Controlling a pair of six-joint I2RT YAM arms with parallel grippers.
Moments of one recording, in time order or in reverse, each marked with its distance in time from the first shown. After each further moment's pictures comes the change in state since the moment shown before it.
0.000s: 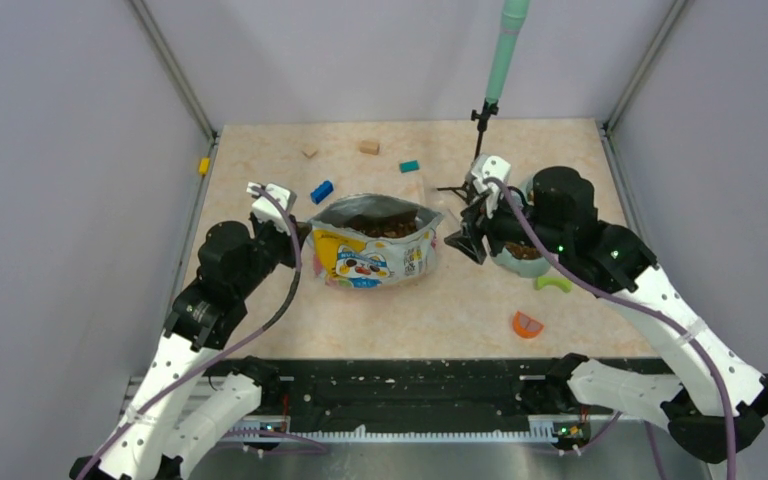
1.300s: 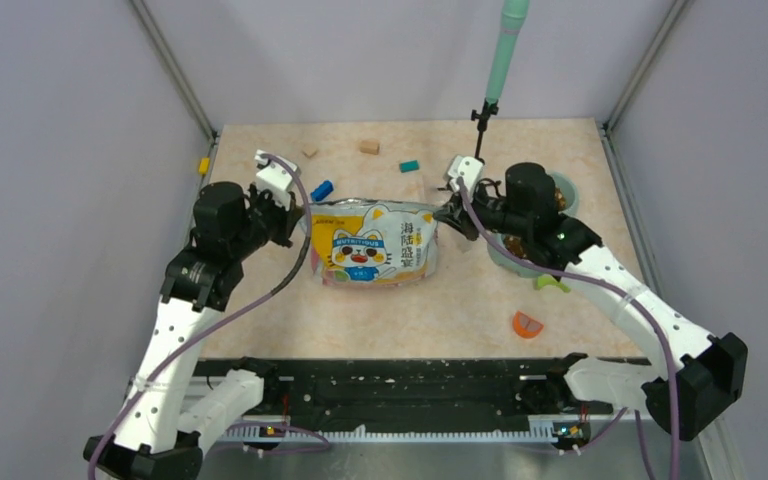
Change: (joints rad) left arm 0.154 0.209 0.230 -0.158 0.148 0.171; right arm -0.100 0.148 -0.192 0.375 -0.128 -0.212
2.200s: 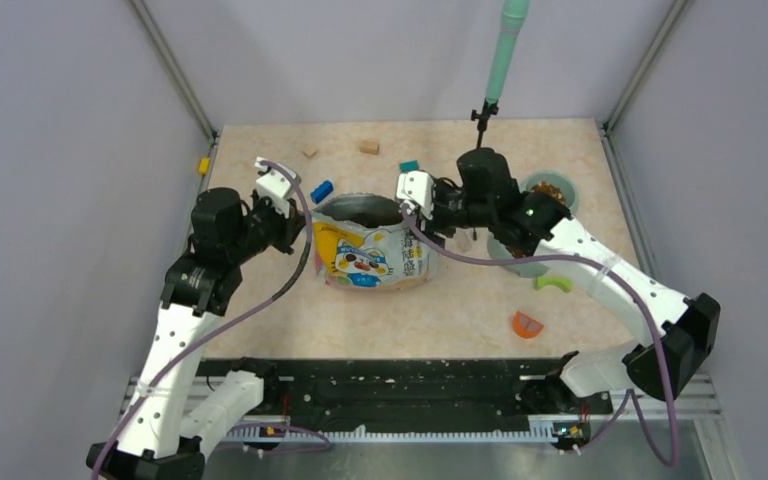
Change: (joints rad) left arm 0.031 -0.039 -0.060 0.025 0.157 -0.005; right arm 0.163 0.151 0.227 -0.237 0.030 -0.311
